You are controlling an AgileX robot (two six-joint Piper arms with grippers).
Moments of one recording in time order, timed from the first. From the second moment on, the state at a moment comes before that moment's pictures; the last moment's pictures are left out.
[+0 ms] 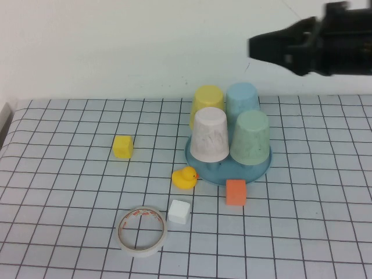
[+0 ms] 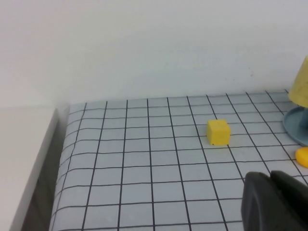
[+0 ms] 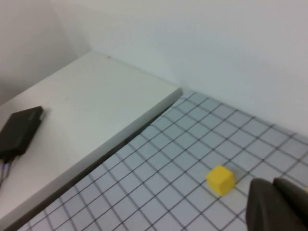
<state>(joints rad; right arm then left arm) 0.31 1.47 -1.29 1.23 0.68 -1.04 -0.65 -0.01 -0.30 0.78 0.73 -0.80</state>
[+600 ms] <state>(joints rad) 0.31 0.60 -0.71 1.19 0.53 -1.05 -0.65 -0.01 -0.27 0.76 0.73 -0.80</state>
